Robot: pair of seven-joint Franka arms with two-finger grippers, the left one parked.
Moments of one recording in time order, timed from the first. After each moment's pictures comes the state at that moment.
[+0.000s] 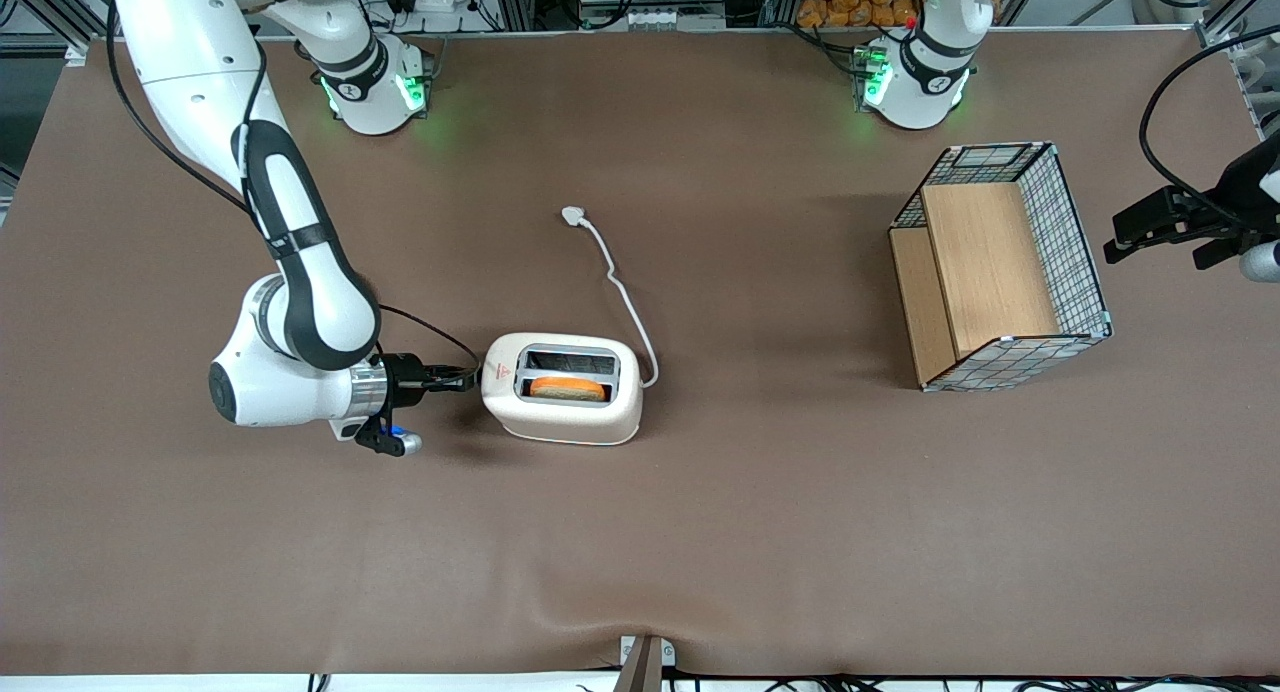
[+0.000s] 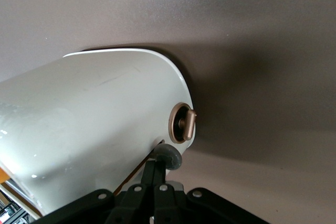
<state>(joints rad) 0.26 0.63 -0.07 -1.66 0.80 1.96 -0.07</state>
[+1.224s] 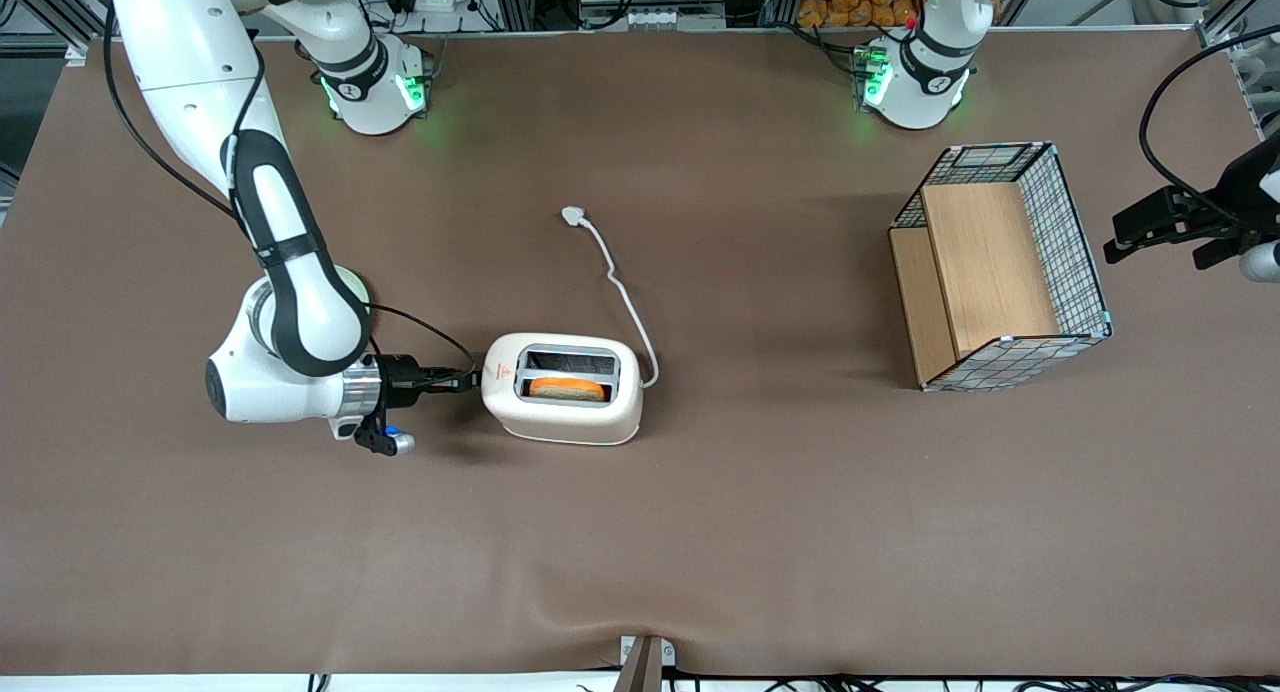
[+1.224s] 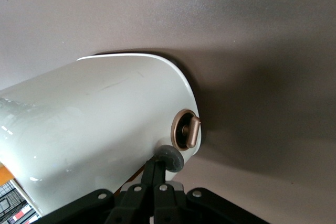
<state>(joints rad) 0.25 0.64 -0.08 -1.69 0.91 1.97 -0.17</state>
